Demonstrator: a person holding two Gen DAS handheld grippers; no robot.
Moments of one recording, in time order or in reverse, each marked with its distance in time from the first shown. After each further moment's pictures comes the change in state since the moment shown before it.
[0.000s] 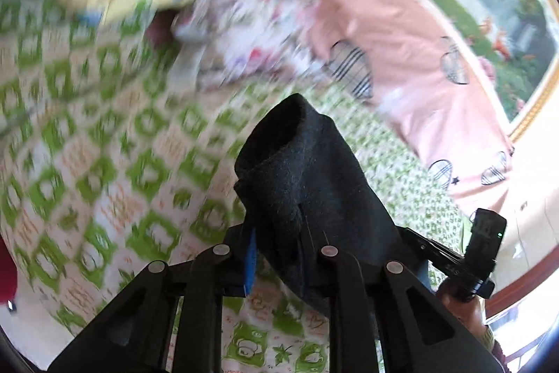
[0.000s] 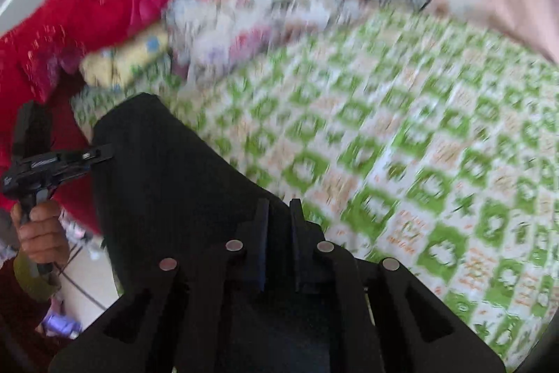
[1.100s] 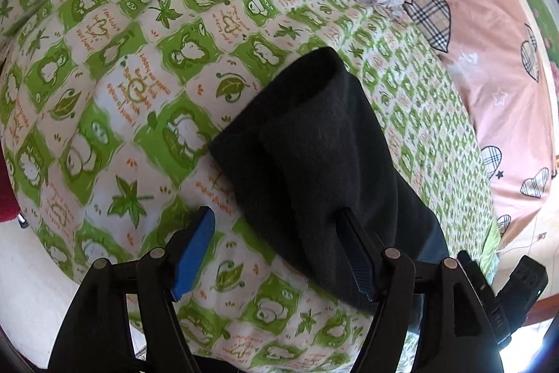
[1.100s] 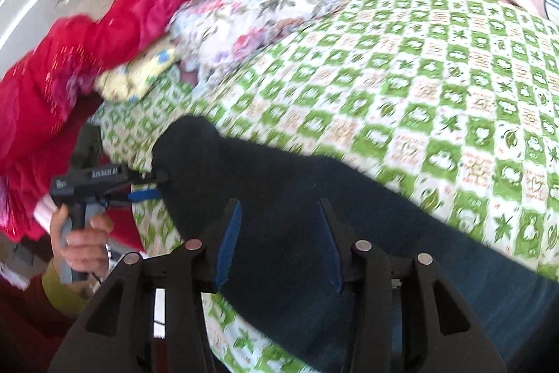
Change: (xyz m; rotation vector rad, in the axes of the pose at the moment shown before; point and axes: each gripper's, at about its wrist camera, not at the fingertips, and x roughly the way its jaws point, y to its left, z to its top) left arm 0.057 0.032 -0.026 -0.232 0.344 0.200; right arm -0.042 0.001 -0.040 0.177 0.042 0.040
